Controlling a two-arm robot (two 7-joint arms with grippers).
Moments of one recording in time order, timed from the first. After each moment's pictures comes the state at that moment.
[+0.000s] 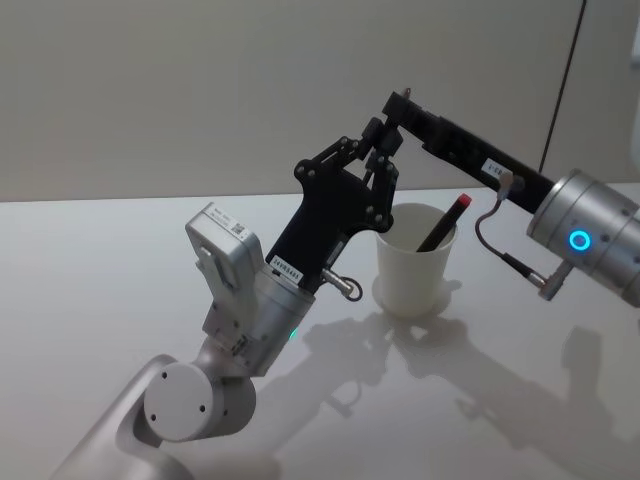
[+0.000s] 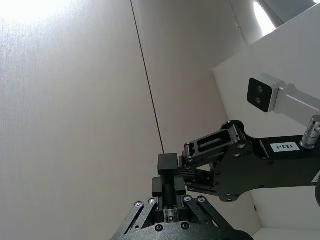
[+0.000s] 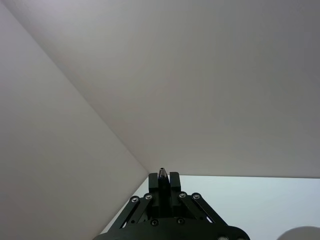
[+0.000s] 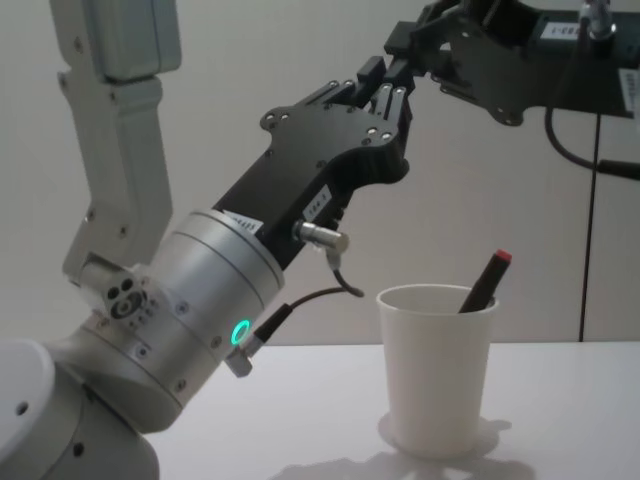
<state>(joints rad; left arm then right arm) -0.31 0.15 0.45 -1.35 -0.32 -0.67 -0.35 0.31 0.34 -0.35 -1.82 1.16 0.40 0.11</state>
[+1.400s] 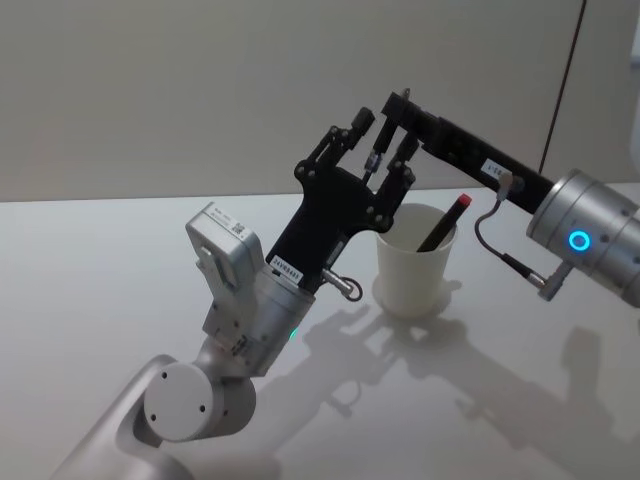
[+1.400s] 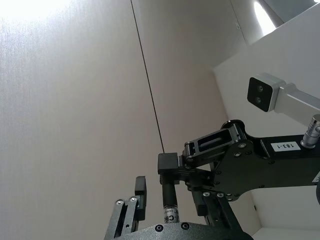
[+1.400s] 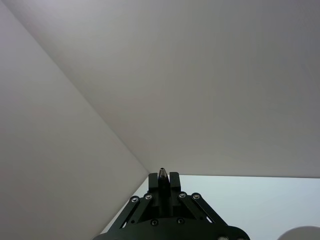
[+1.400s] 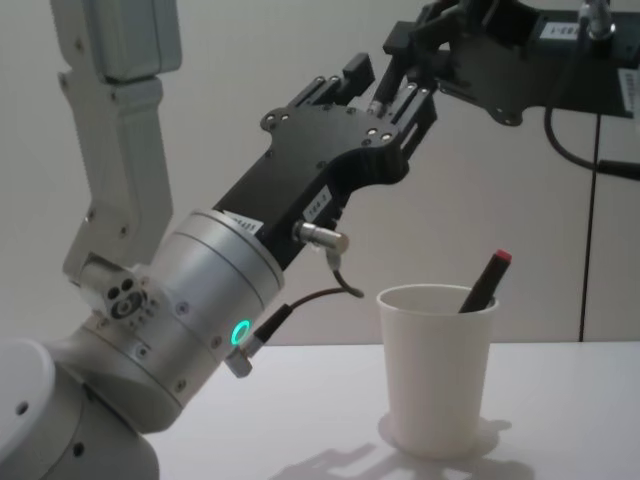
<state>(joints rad) -0.31 0.15 0.45 -1.35 -0.32 -0.67 -0.35 0.31 0.34 -0.35 -1.82 1.16 0.40 0.11</state>
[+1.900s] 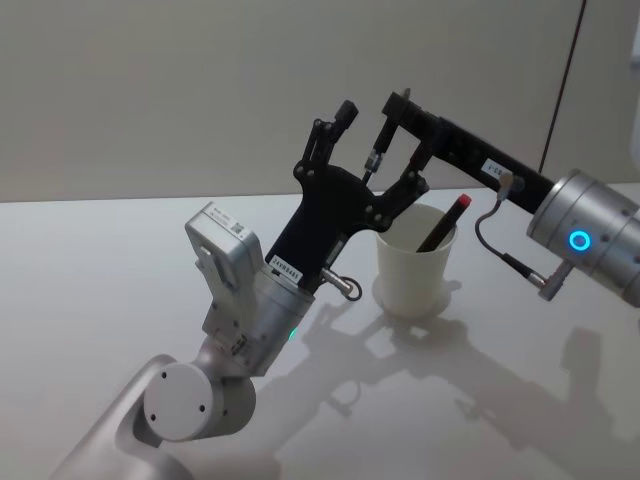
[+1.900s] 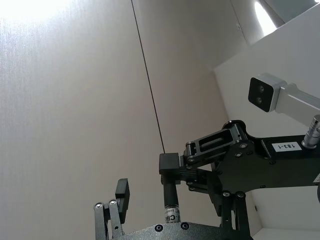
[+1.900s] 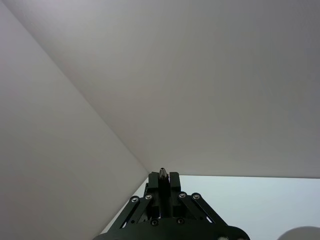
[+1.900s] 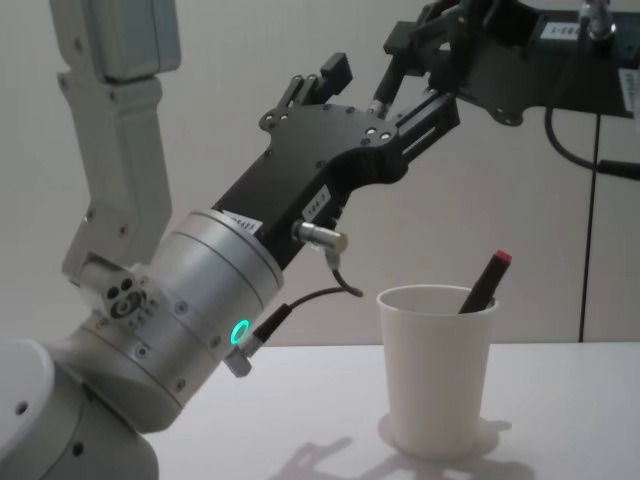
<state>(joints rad) -0.31 0.15 0.45 -1.35 -0.32 -0.67 -0.35 0.31 0.34 -0.35 -1.82 1.16 0.40 0.11</state>
